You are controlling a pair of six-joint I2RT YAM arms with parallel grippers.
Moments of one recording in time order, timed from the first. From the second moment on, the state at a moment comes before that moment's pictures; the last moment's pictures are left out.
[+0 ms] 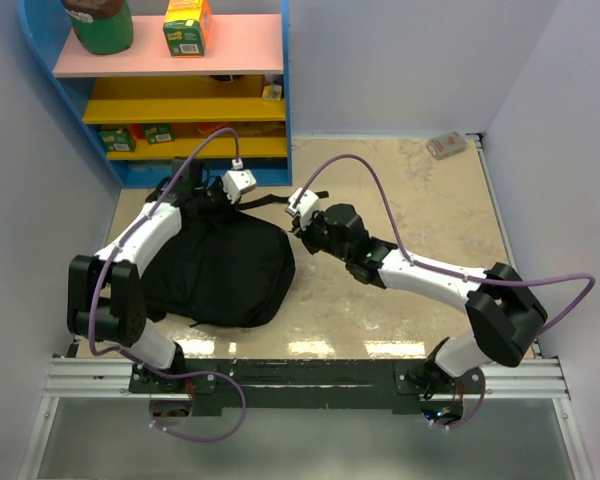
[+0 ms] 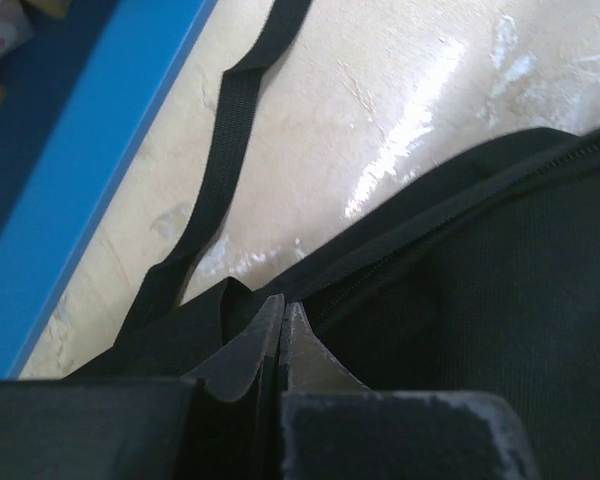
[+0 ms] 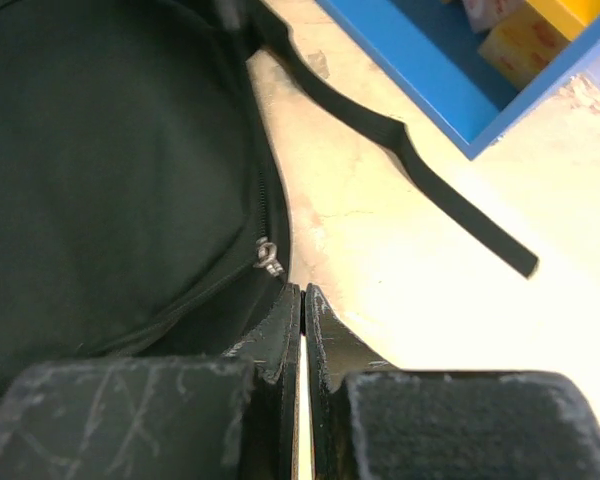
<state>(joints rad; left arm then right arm) -0.16 1.59 1.13 -0.37 0.47 0.73 0.82 1.49 0.89 0.25 0.03 -0.17</state>
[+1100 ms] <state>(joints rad) -0.28 1.61 1.22 -0.45 0.60 0.65 0.93 1.60 0.95 0.32 -0.04 0.13</state>
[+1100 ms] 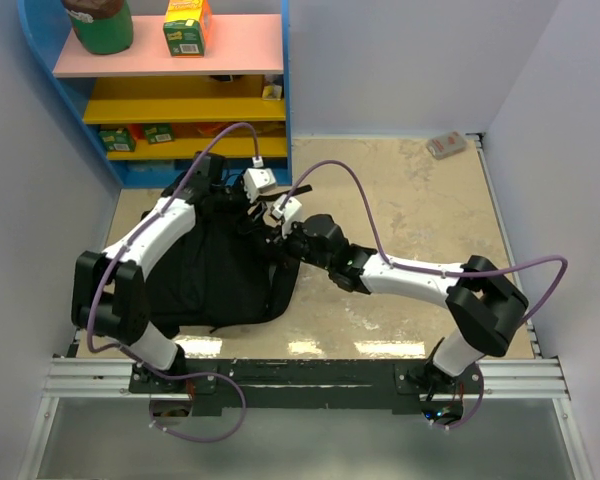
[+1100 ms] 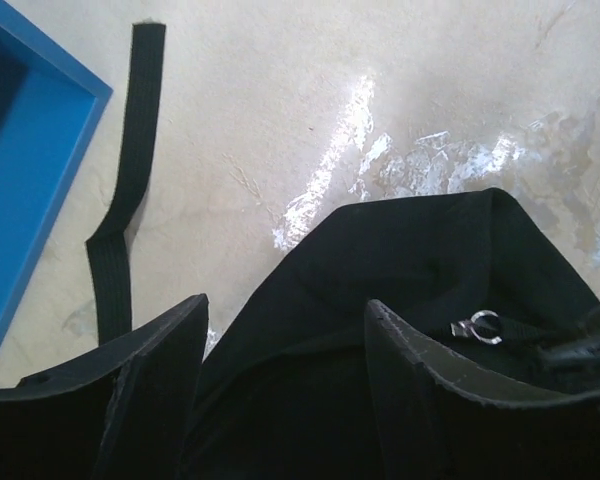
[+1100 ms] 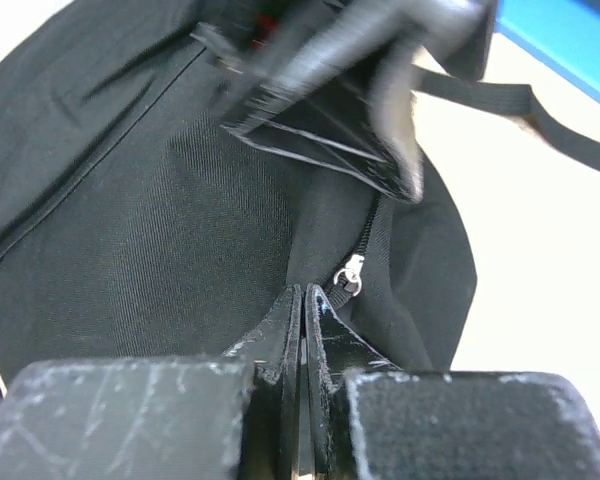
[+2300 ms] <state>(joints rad) -0.33 1.78 1.56 -0.91 0.60 1.14 0.90 1.58 0.95 0.30 -0.06 0.10</state>
